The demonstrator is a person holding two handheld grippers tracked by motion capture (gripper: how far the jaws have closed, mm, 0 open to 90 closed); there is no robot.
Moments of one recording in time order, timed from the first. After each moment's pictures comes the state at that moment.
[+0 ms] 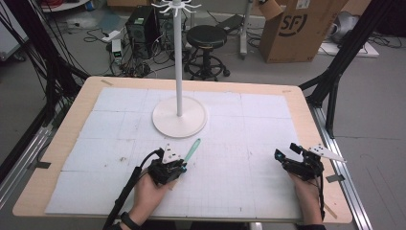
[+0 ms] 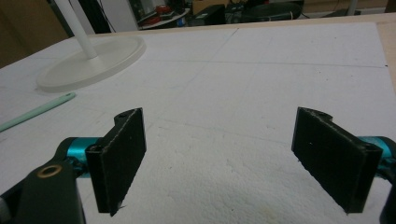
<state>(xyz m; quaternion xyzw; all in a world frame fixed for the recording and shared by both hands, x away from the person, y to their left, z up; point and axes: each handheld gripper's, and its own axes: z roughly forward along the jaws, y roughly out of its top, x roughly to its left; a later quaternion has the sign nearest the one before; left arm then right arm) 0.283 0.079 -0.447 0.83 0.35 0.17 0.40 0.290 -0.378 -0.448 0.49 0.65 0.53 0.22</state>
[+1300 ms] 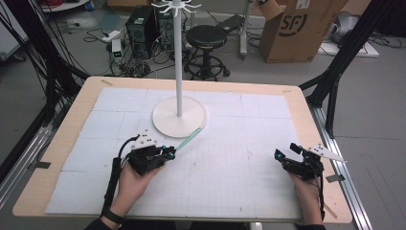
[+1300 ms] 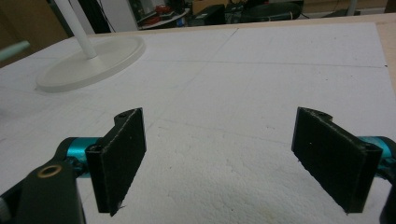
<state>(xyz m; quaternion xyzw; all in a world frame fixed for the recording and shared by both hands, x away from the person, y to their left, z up) 0.294 0.131 -0.402 0.78 0.35 0.13 0.51 0.290 -0.378 -0.448 0.49 0.65 0.53 0.22</state>
